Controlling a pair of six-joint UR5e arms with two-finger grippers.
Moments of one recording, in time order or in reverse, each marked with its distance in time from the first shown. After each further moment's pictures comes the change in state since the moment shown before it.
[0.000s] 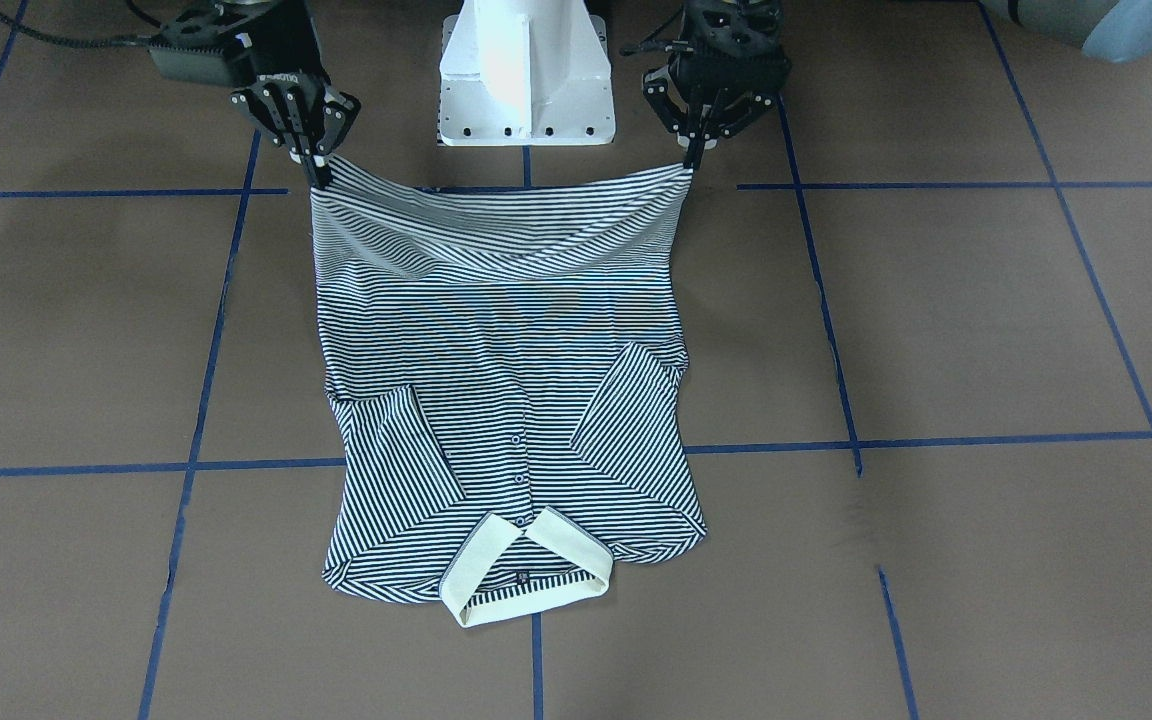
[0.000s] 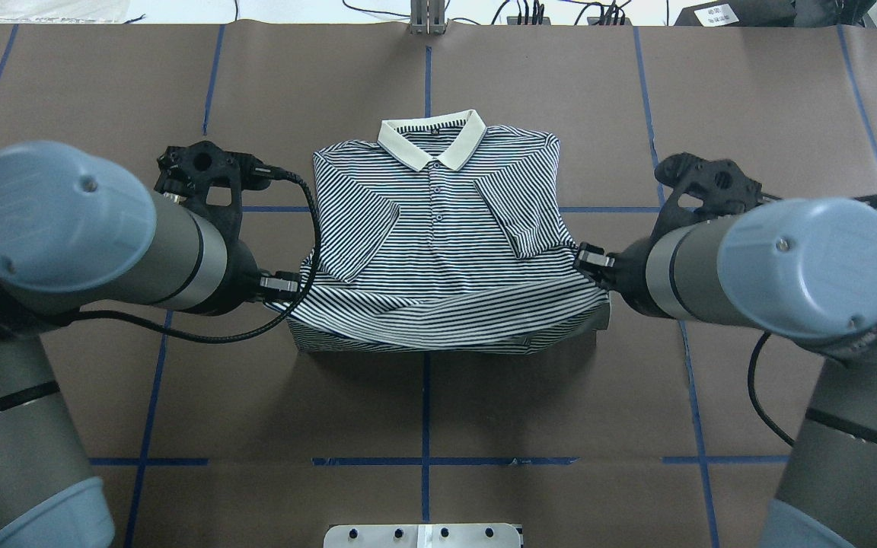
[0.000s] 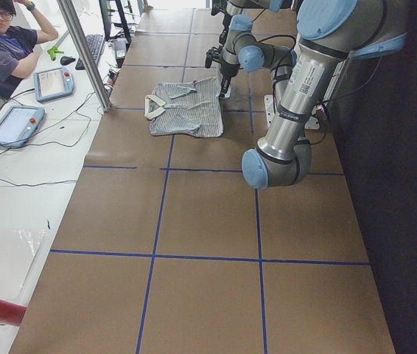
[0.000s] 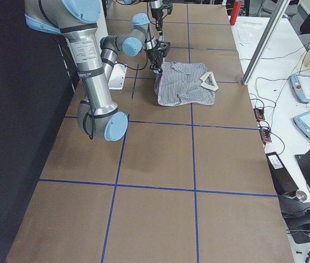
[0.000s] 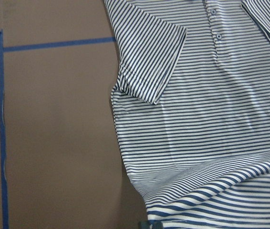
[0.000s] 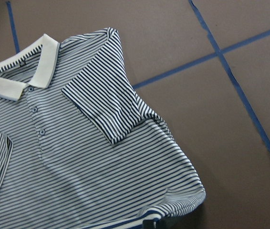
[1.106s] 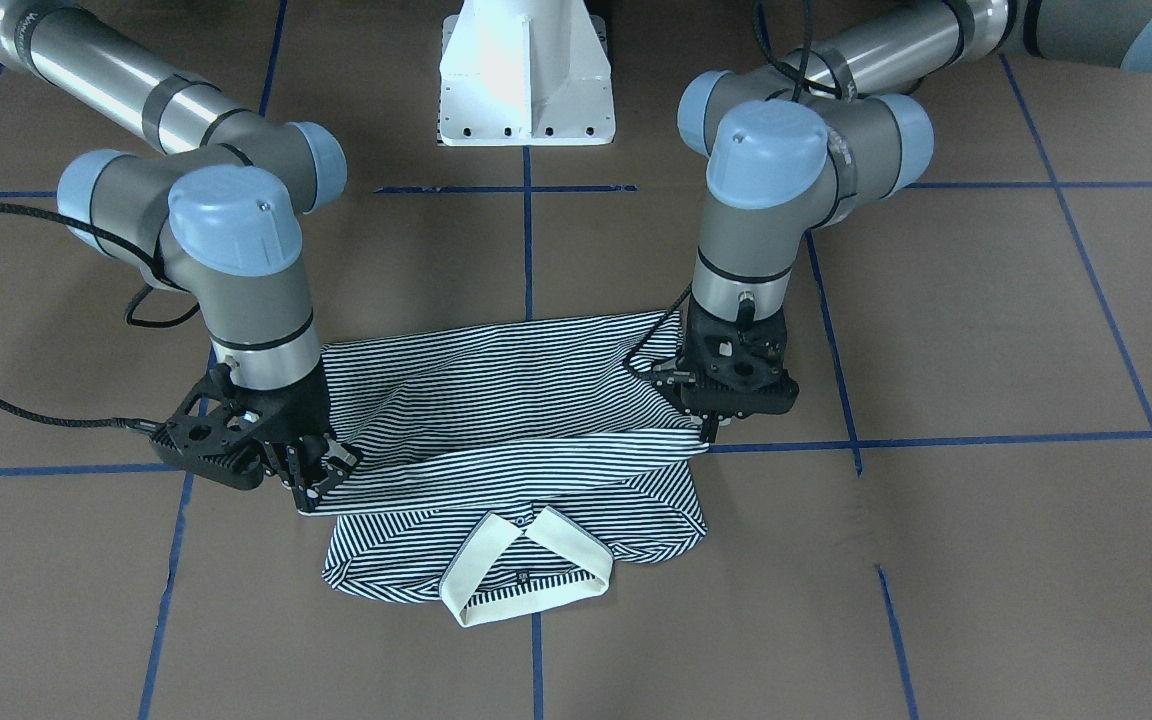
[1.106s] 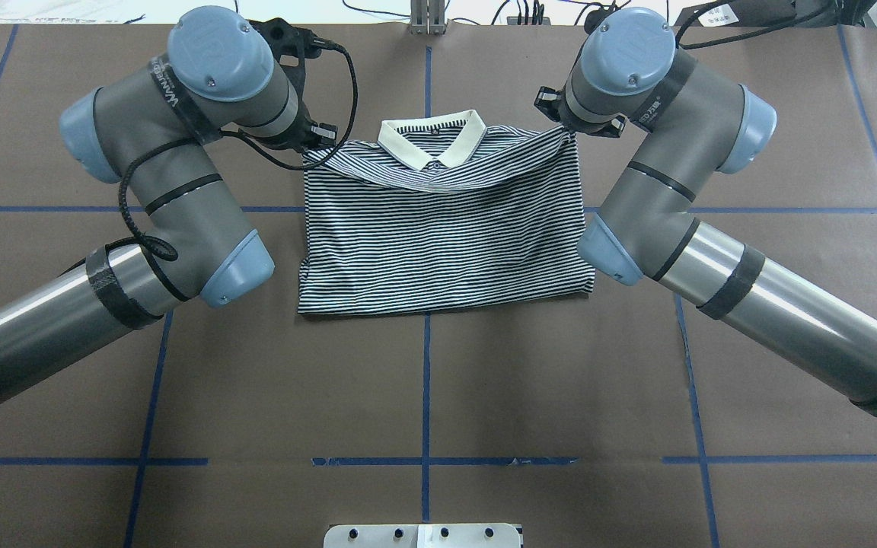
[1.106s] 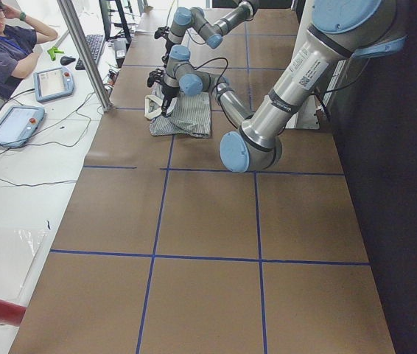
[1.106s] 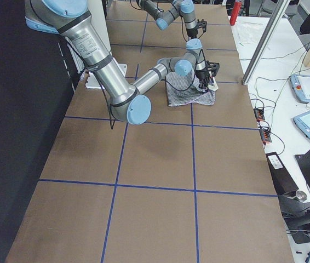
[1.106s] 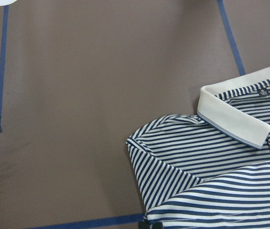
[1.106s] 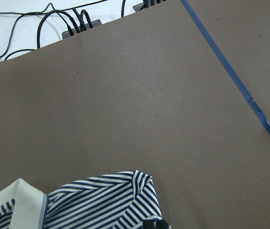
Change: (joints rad) left arm -0.201 -0.185 0.733 -0.540 -0.004 0.159; right arm 0.237 0.303 -0.878 0.501 0.050 -0.161
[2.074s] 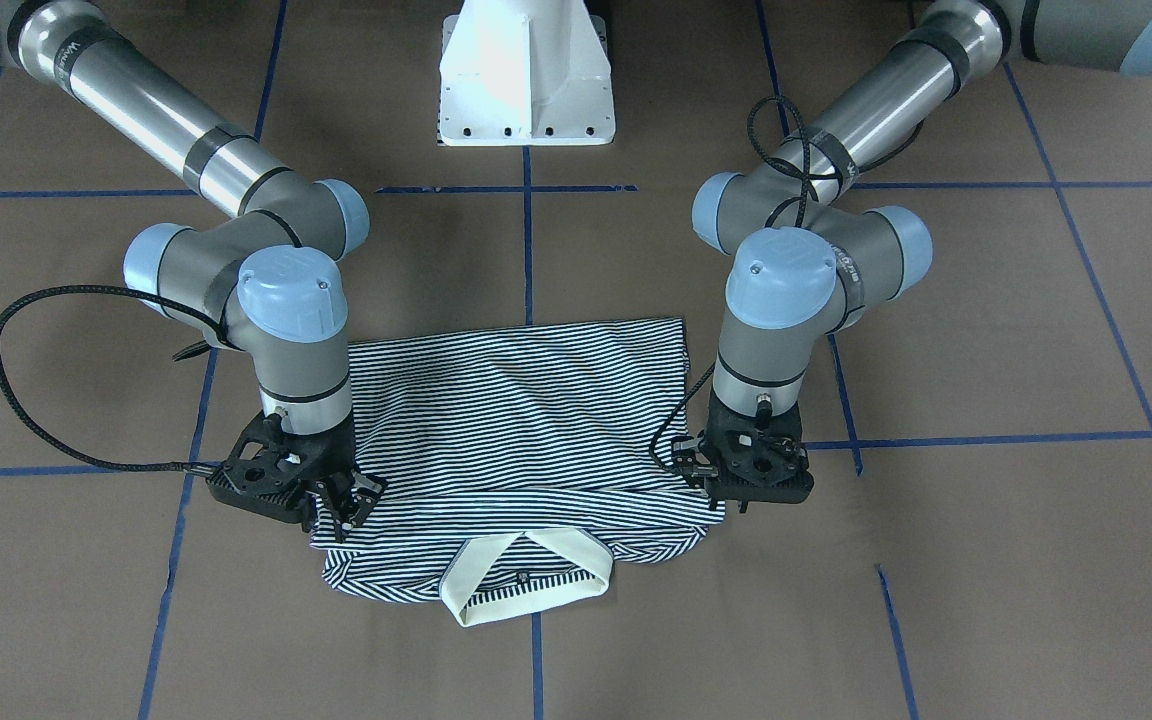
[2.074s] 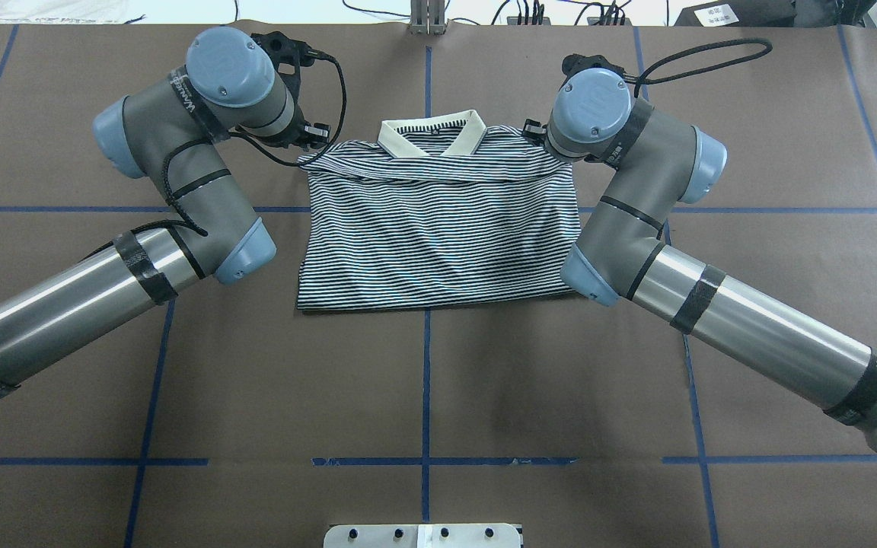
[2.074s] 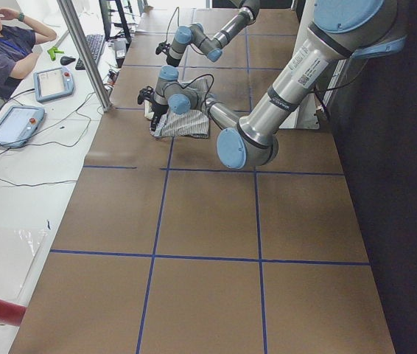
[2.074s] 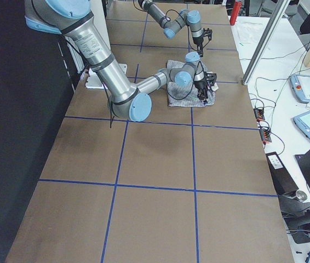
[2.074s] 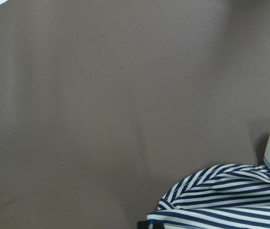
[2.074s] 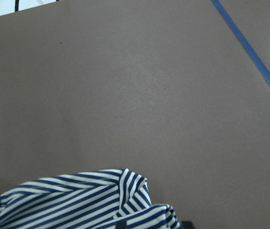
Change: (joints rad) left arm -0.012 0.001 0.187 -0.187 0.004 0.039; right arm -0.042 0.009 -0.133 0.095 -0.069 -0.069
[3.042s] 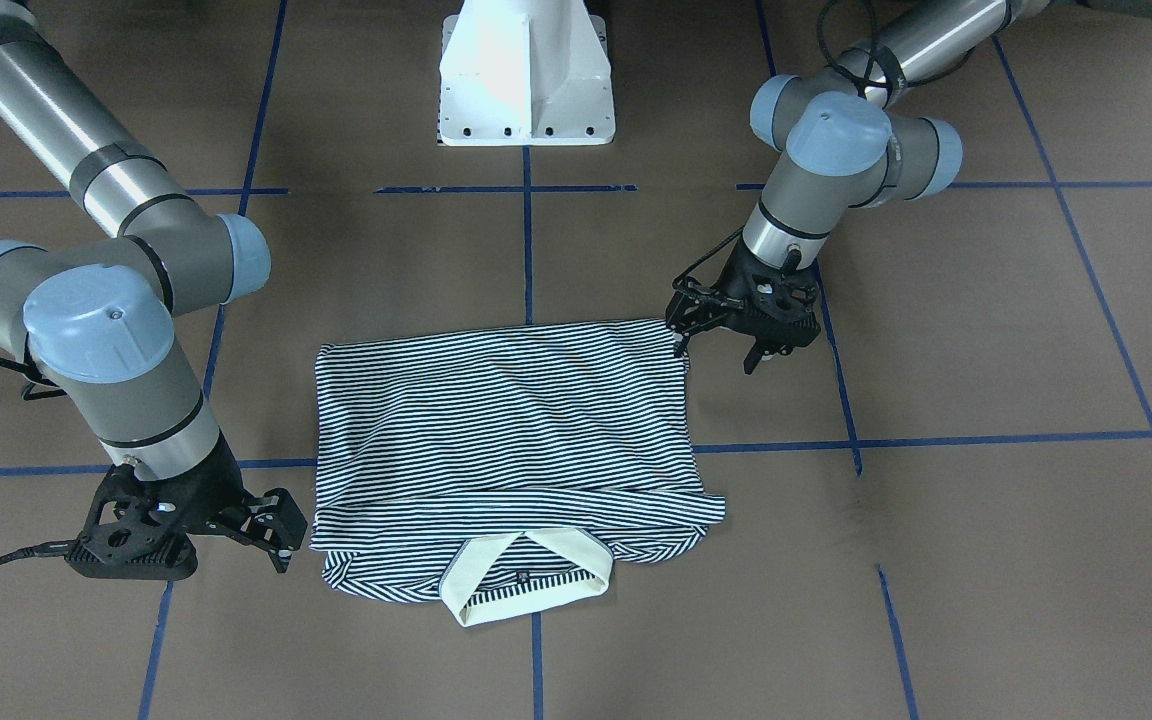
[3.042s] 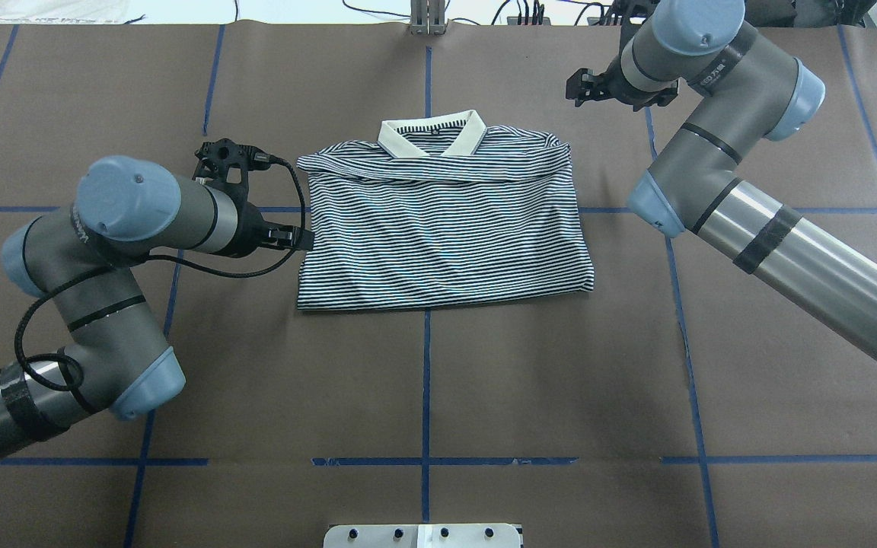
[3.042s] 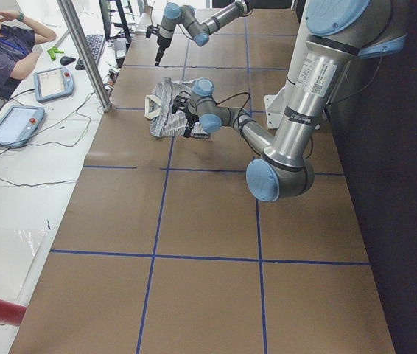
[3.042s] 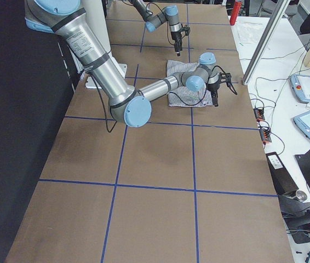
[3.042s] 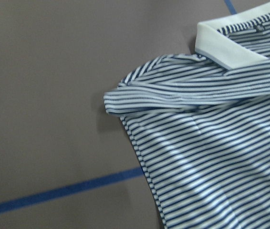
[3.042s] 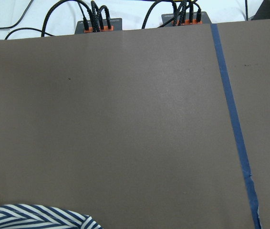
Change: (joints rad) left arm 0.161 0.349 -0.392 -0.161 -0.048 -0.215; right arm 0.157 -0.042 0.014 0.089 0.219 -0.311
